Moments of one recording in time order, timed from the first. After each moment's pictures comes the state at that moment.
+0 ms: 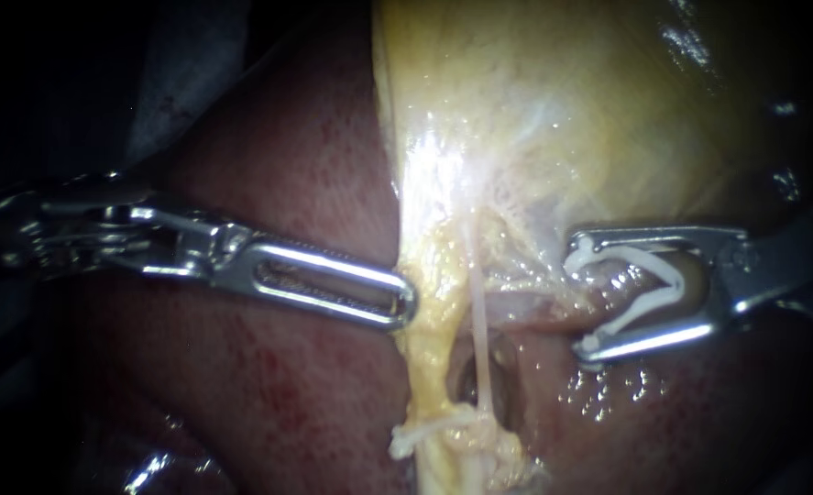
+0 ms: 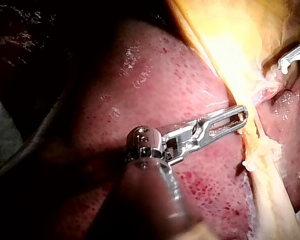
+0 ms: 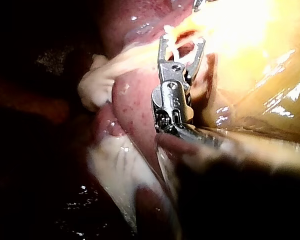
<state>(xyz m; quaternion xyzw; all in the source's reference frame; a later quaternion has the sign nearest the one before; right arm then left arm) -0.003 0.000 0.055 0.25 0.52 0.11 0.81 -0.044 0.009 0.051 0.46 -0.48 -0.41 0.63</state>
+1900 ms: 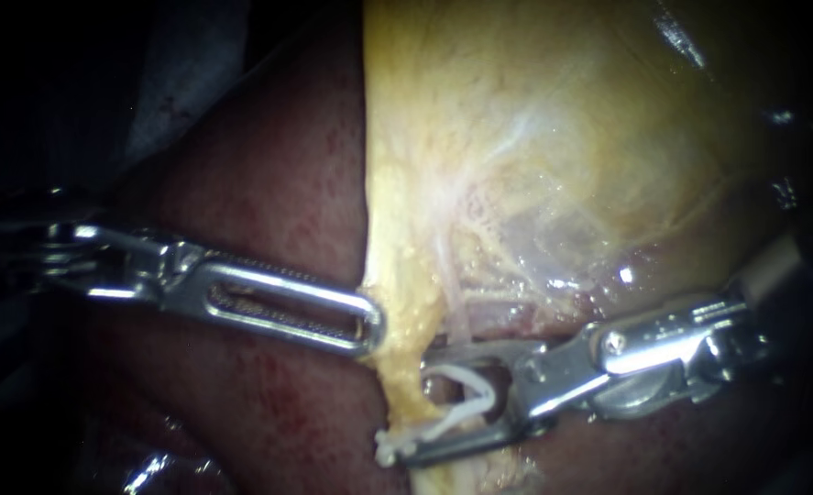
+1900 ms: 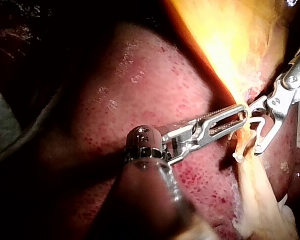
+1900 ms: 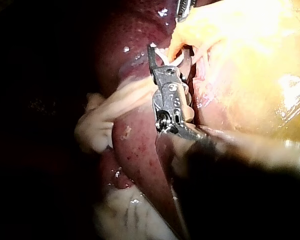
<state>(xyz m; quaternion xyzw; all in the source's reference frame) 0.009 -0.008 0.063 0.33 0.49 0.09 0.80 -0.042 0.007 0.046 0.47 -0.48 -0.40 0.62</state>
